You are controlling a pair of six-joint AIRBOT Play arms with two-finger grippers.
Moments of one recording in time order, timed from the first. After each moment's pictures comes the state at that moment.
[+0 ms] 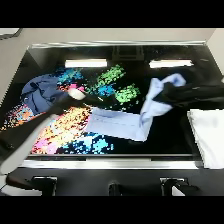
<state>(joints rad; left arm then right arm) -0.41 -1.63 1.39 0.55 -0.78 -1.42 -0.02 -1.16 1.38 -0.87 1.43 1.59</state>
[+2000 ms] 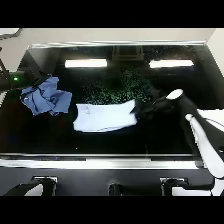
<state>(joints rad) 0.09 -1.13 1.35 0.94 -1.02 -1.46 0.00 -1.54 1.21 -0.63 1.20 1.44</state>
